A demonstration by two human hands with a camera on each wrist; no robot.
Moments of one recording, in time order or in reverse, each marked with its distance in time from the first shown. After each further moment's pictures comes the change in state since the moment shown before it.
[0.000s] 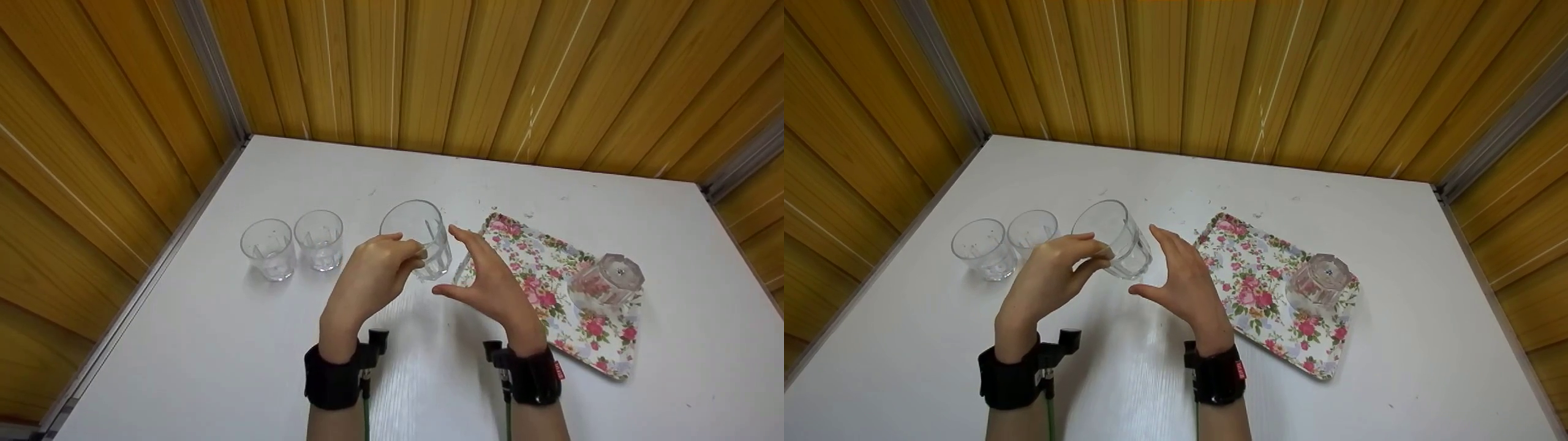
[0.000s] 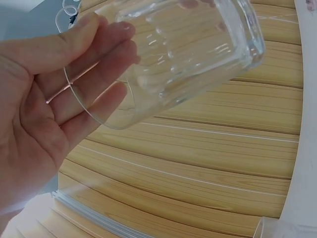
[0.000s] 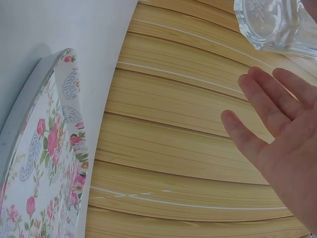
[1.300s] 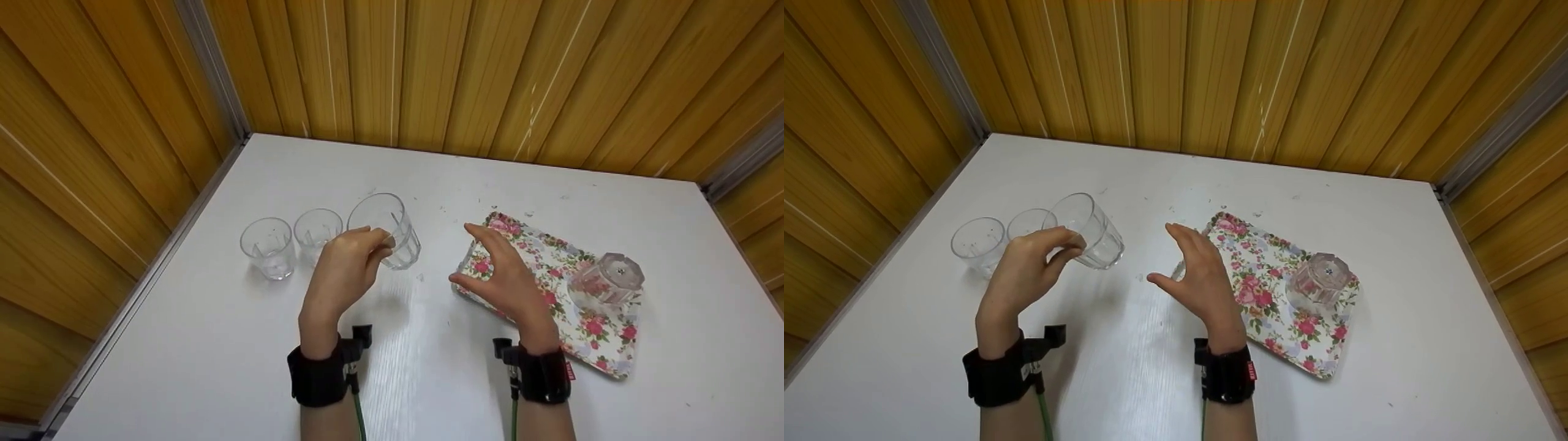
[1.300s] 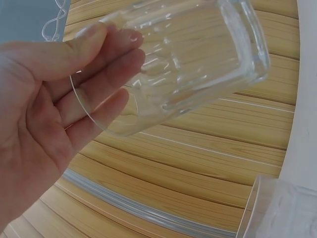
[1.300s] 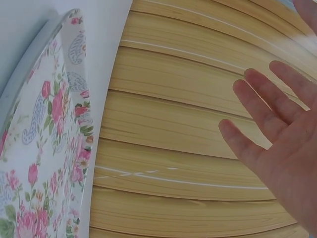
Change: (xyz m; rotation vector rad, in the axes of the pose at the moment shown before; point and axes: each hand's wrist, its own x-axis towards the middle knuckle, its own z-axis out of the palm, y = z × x) left_hand -0.015 -0.025 -0.009 0.030 0.086 -0.152; right_hand -0.002 0.014 -0.012 -0.060 0.083 -0.002
